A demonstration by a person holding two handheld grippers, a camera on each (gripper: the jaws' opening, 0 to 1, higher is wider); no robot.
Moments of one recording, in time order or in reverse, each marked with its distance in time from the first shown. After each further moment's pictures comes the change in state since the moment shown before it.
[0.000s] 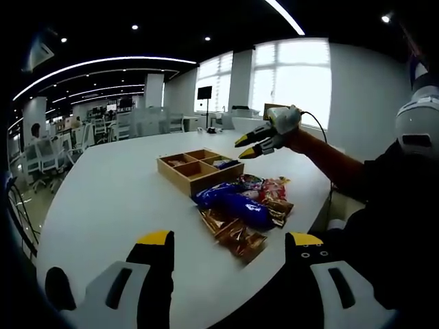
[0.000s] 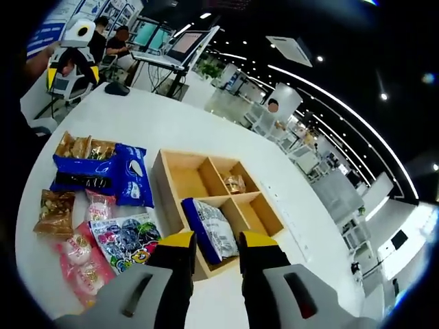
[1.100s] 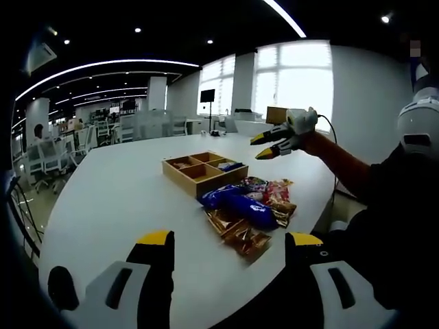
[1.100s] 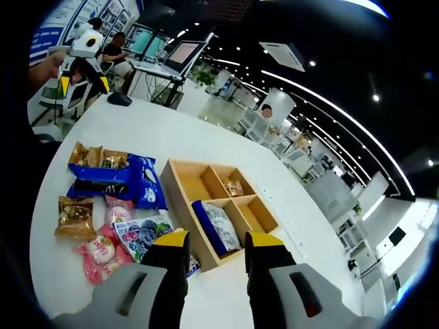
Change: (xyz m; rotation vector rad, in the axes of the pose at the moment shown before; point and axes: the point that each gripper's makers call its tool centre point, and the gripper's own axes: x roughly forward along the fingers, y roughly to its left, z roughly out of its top) left arm -0.006 0.010 0.001 -0.003 -0.020 0.016; right arm -0.031 0.002 0.005 0.022 -0.042 -0.027
